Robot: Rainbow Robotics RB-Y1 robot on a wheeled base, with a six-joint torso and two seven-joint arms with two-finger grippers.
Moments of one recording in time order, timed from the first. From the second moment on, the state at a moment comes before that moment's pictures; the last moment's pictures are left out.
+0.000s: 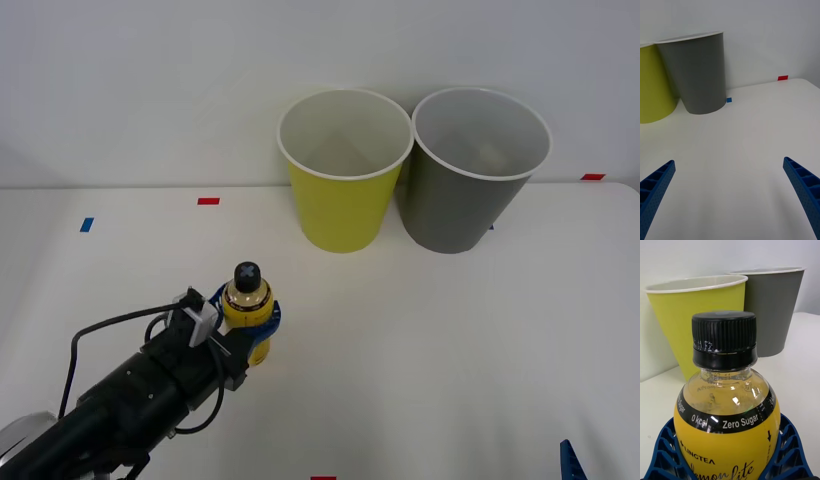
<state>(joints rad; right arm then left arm) 1.16 -0.27 0.08 -2.09 0.04 -0.59 1.15 0.20 0.72 -0.51 -2.11 0.28 0.06 -1.52</state>
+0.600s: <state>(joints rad) 1.16 -0.27 0.08 -2.09 0.04 -0.59 1.15 0.19 0.63 -0.25 -2.53 0.42 0.72 -1.64</state>
